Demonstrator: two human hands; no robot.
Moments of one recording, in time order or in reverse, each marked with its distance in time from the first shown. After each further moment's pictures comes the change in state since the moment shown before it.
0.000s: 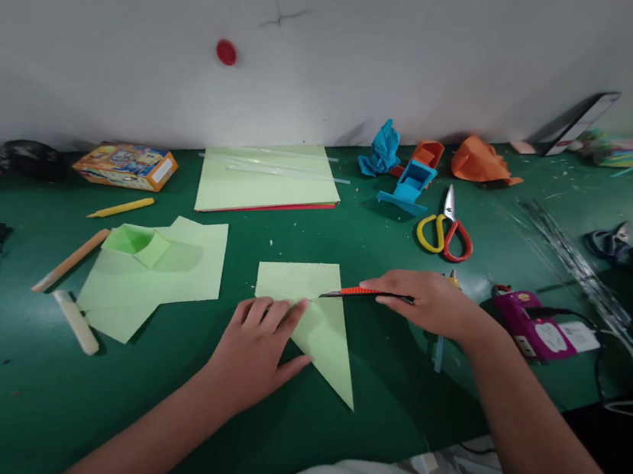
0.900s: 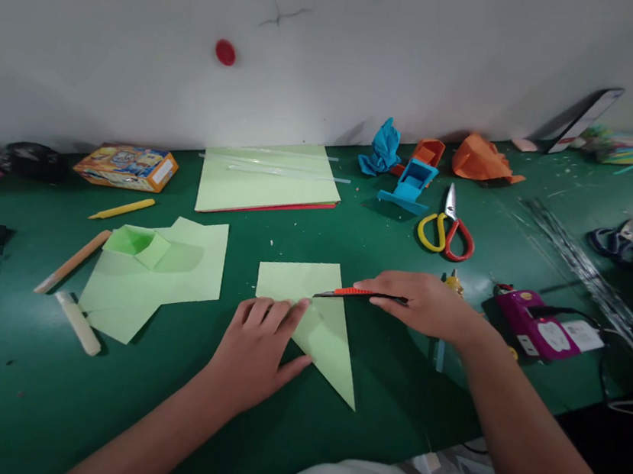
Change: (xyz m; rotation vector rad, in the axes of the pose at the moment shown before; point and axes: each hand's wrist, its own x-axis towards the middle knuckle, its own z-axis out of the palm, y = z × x) left_hand 0.001 0.000 -0.003 -0.036 -0.050 -0.005; right_hand 0.005 -0.005 0.008 0.048 -0.001 -0.028
